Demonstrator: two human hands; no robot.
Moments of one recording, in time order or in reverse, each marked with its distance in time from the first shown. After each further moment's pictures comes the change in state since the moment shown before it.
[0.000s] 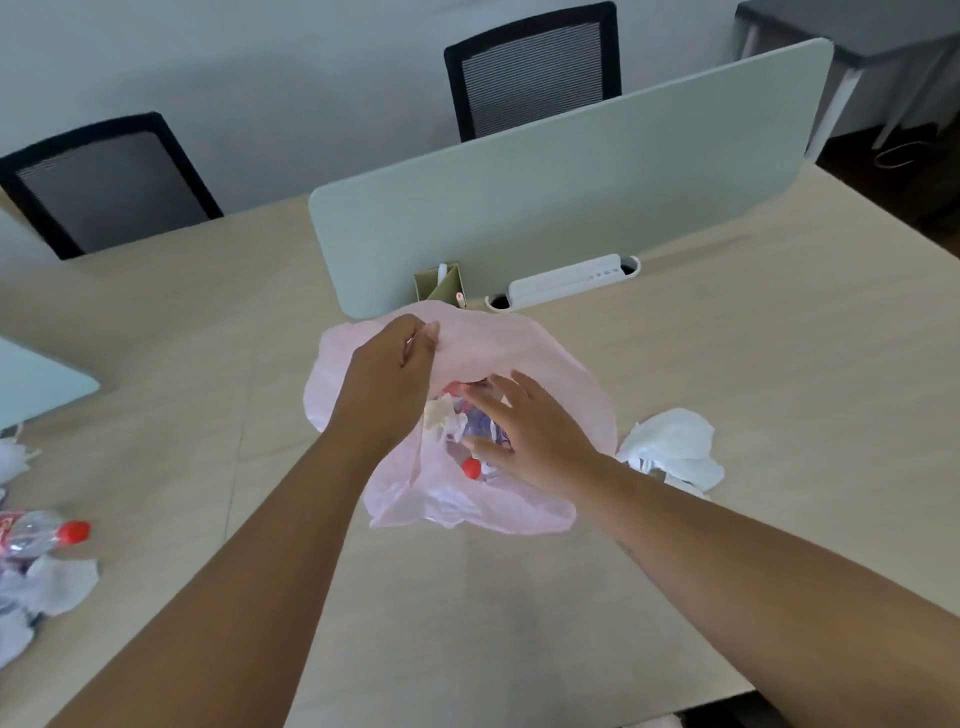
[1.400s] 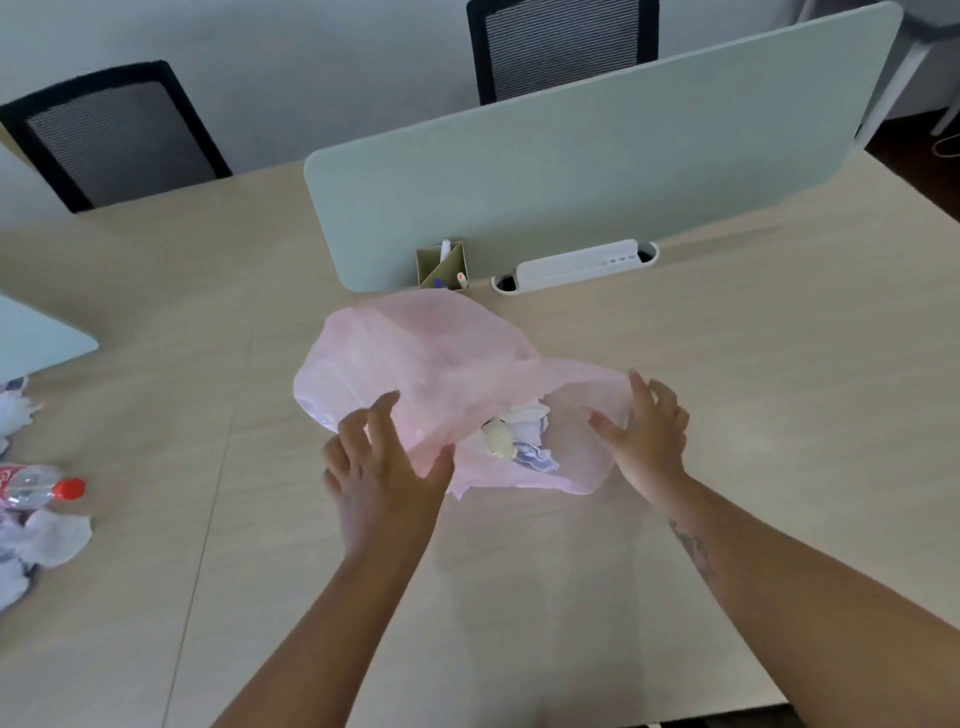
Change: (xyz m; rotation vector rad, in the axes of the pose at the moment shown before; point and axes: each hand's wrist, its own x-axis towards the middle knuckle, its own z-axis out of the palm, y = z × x) left_hand -0.095 -0.018 0.055 0.389 0.165 -0.319; right_hand -0.048 0.114 0.028 0.343 0.224 0.807
